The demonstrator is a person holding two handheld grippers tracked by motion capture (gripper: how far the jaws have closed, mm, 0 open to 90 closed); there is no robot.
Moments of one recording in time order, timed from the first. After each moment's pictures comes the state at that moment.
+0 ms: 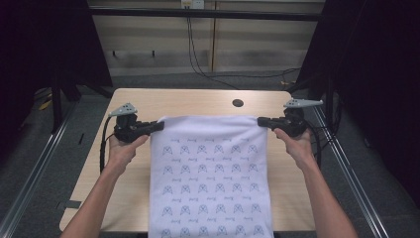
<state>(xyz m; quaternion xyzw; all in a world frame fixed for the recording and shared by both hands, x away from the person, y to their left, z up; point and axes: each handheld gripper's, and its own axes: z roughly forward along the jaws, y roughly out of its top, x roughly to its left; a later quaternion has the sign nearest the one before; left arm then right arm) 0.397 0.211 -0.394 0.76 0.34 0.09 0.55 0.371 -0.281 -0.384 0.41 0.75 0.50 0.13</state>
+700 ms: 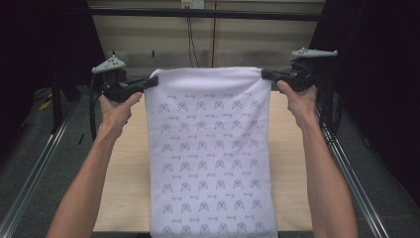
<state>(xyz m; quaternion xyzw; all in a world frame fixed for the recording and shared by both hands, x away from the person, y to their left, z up) 0.426 0.204 -0.289 0.73 0.31 0.16 0.59 0.420 -0.277 -0.273 0.41 0.71 0.54 0.21</state>
